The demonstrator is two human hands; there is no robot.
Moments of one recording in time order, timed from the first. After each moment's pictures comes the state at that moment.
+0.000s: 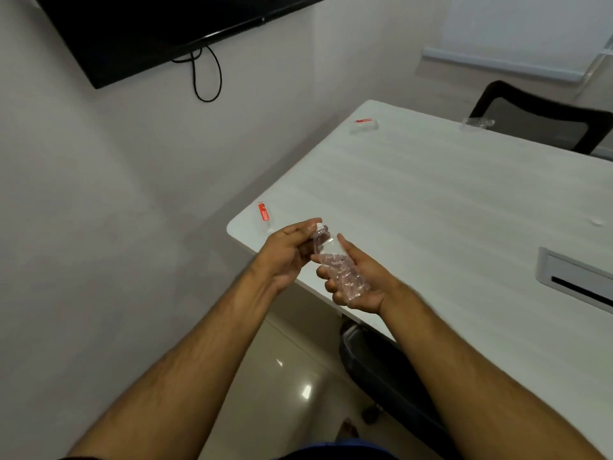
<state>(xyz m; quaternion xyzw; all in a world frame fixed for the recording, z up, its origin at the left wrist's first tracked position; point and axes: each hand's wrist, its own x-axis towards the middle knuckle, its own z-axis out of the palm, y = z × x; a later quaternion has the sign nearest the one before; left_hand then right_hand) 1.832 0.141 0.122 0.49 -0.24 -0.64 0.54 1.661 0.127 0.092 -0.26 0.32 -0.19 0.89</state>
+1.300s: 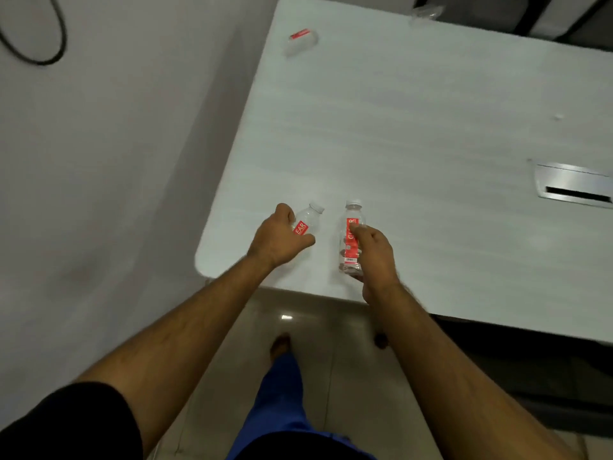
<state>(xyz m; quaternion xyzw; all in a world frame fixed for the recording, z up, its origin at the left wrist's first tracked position) 1.970 -0.079 -0.009 0.61 -0.68 -0.40 0.08 1.815 0.006 0.005 -0.10 0.75 -0.45 0.48</state>
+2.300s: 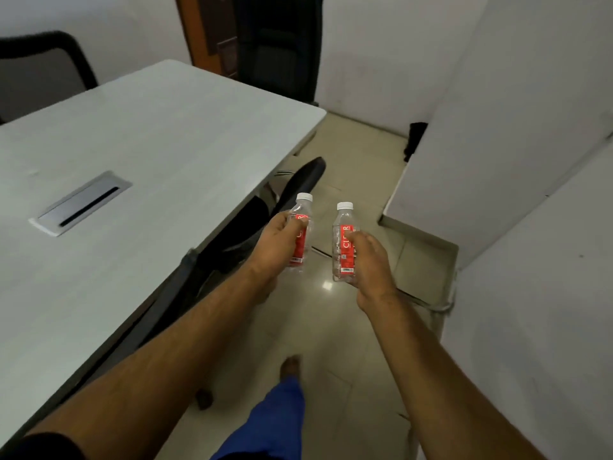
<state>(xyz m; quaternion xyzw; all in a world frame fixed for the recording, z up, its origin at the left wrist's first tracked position) 1.435 0.541 0.127 0.13 -0.71 -0.69 -0.07 1.440 0.696 0.108 0.21 0.64 -0.74 0.05</state>
